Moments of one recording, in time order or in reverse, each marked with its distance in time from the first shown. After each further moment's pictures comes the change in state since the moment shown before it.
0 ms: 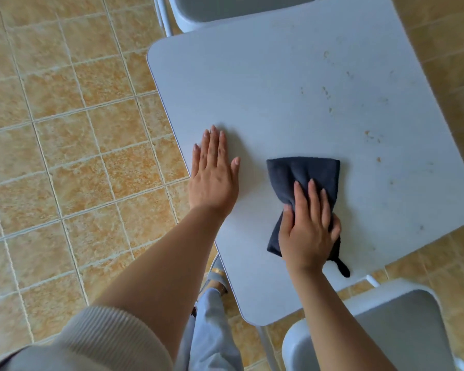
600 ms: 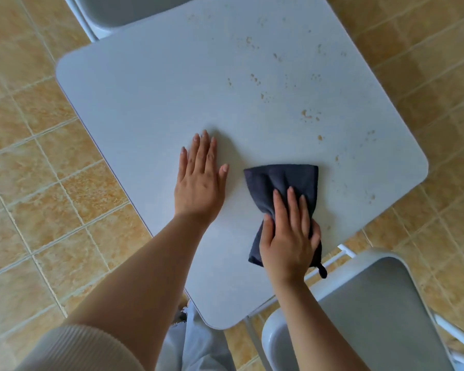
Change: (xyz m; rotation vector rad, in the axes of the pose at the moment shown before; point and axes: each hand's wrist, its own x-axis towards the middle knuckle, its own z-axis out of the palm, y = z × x) left_hand 0.002 0.069 0.030 0.077 -0.035 0.218; right_hand -0.018 0.056 -0.011 0.027 -0.013 0.145
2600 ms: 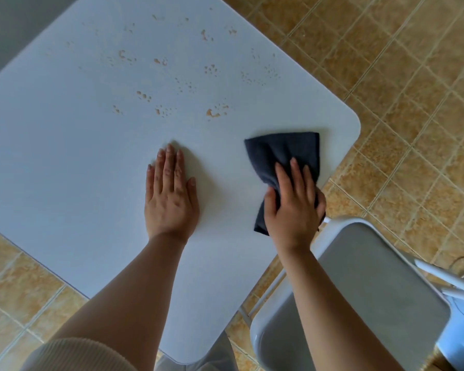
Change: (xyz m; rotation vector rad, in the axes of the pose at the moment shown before) left_hand 0.030 0.078 0.046 0.103 0.058 0.227; right_hand 0.066 0.108 -0.004 -0.004 -0.004 0.310
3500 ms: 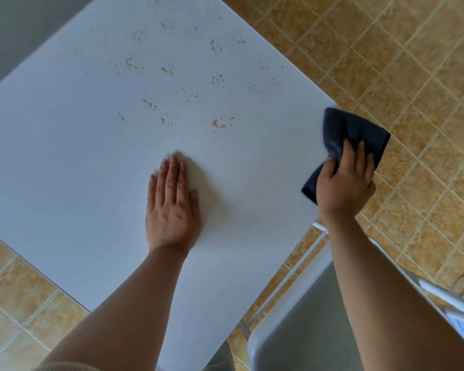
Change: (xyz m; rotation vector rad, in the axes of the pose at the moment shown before) left_hand 0.002 0.001 0.001 0.028 0.001 -0.007; right_hand 0.104 0.046 -0.006 0.011 -0.070 0.327
